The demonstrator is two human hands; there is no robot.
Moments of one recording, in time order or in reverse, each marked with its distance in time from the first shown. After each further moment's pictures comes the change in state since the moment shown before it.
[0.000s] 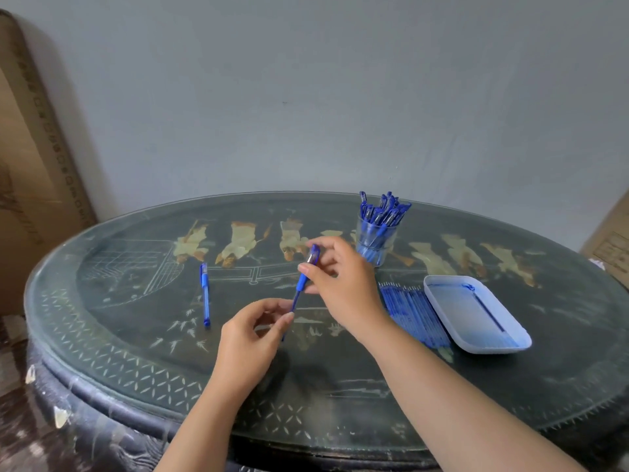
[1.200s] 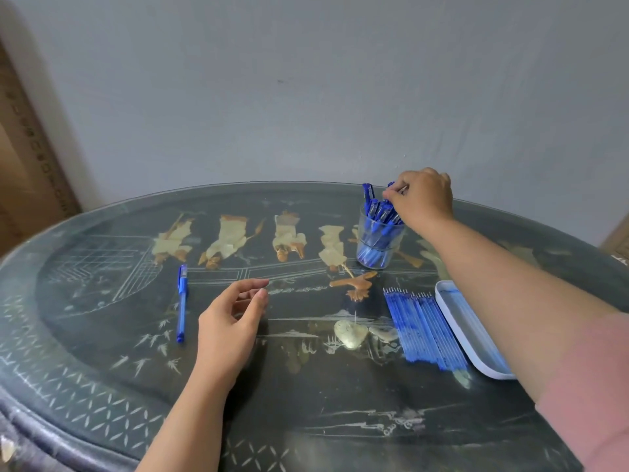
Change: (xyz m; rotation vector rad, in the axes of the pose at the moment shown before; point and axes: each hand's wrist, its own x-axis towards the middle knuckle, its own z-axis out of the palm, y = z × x) left_hand 0.052 -0.022 0.013 -0.056 0.142 -0.138; right_hand 0.168 0.052 -0.111 -0.873 0.234 -0.015
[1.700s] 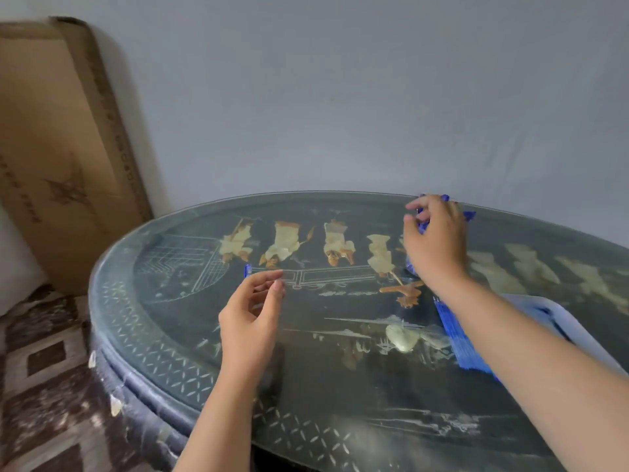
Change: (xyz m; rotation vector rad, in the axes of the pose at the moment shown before) left_hand -0.018 0.021 -0.045 -0.092 0.201 0.115; right_hand -0.083 -0.062 0.011 0.354 0.164 -0.063
